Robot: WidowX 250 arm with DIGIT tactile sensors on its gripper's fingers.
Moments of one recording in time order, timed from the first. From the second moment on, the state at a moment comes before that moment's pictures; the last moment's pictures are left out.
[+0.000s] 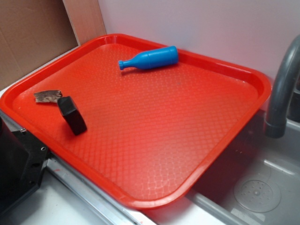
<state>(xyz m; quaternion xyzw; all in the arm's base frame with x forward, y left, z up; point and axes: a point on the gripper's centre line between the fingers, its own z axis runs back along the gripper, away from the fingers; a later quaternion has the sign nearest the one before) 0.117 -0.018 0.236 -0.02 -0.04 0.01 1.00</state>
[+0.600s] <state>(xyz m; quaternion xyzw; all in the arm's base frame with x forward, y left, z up) 0.116 -0.008 0.226 -0.02 -0.04 -0.01 1.00</state>
